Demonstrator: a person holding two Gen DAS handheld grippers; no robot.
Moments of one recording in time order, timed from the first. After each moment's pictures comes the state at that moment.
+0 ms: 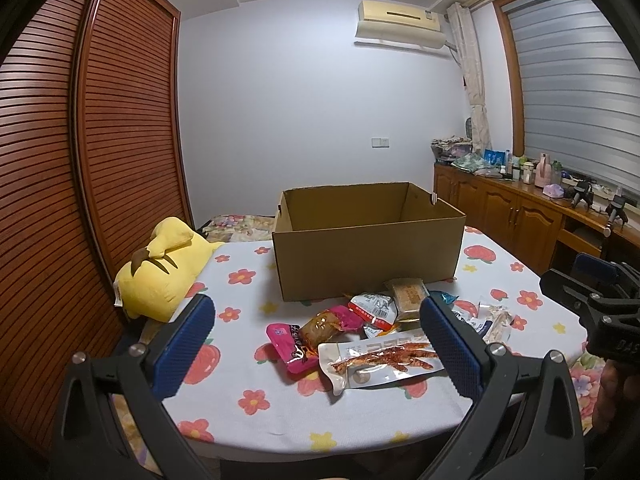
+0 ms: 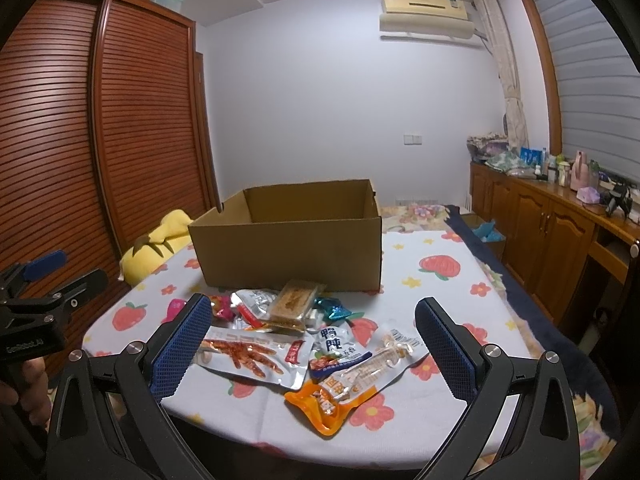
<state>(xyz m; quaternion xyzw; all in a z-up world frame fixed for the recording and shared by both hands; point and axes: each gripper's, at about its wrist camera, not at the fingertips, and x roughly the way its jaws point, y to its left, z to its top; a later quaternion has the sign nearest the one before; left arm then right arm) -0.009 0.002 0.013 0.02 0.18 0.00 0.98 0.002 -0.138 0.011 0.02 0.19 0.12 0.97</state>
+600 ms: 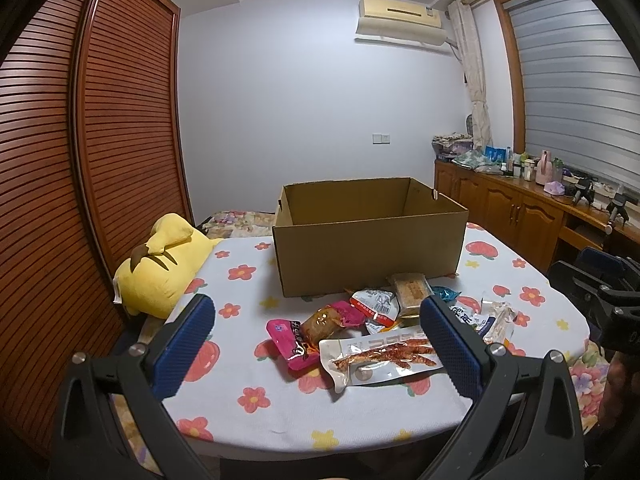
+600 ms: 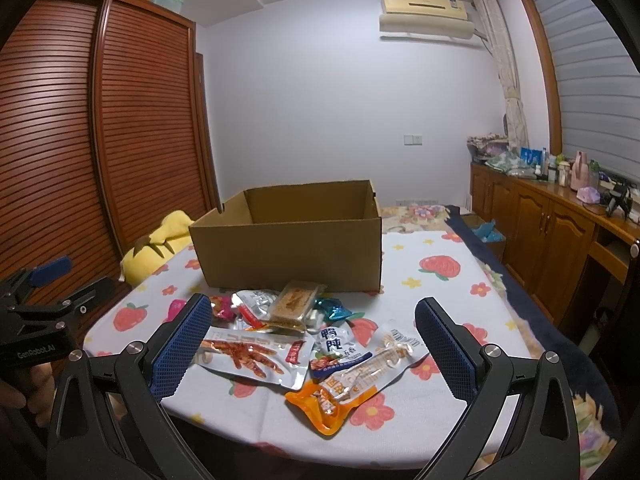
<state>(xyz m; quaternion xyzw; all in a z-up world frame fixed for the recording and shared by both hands) -0.007 0.004 0.007 0.02 0.19 0.00 0.98 0.002 -0.139 0.011 0.02 0.19 0.12 0.97</state>
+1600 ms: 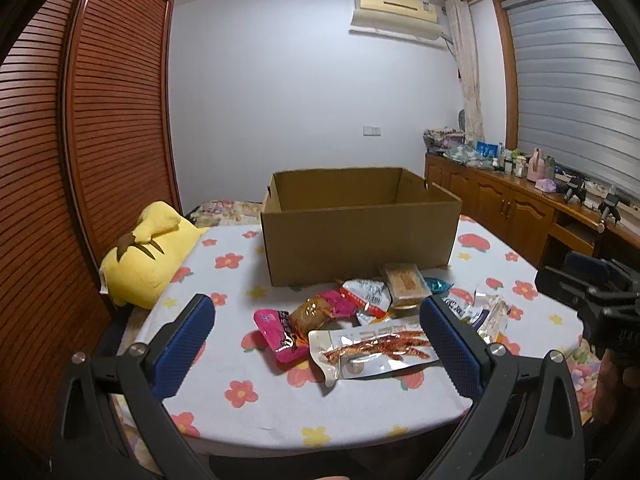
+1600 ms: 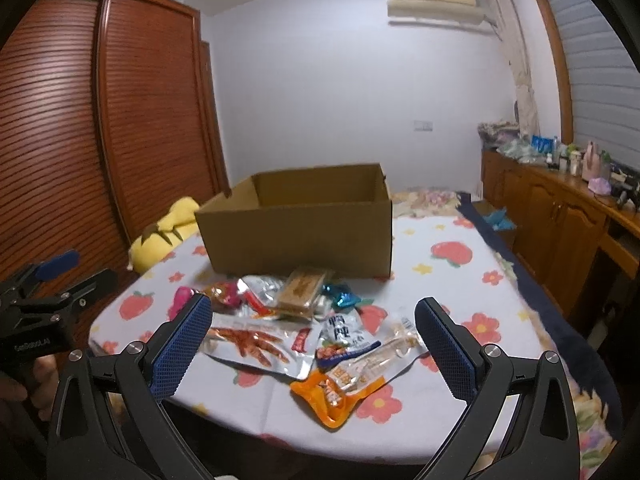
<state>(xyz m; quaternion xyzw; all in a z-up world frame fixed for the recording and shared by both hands) 0.004 0.005 -0.007 0.01 0.21 -0.02 0.98 0.014 -0.142 0.000 0.02 0.23 0.14 0.96</state>
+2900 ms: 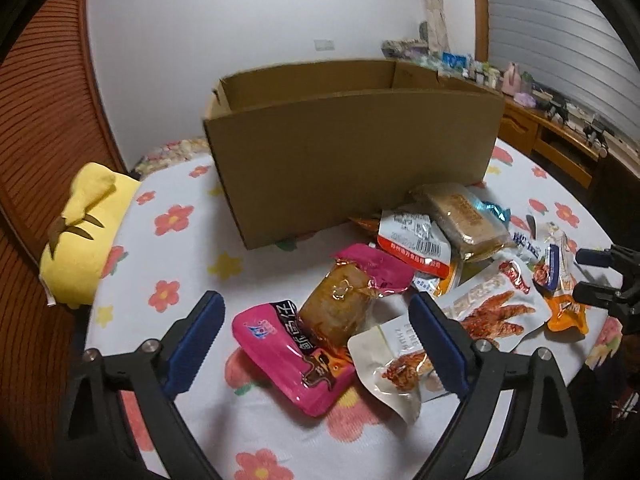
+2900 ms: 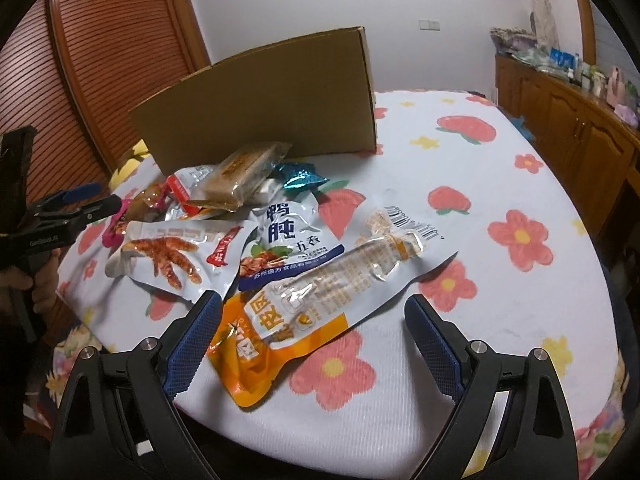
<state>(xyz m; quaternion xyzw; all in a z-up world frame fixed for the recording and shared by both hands) 0.145 0.033 -0.076 0.07 0.36 -0.12 0.92 0.087 -0.176 -0.100 0.04 0.39 0.17 0.90</state>
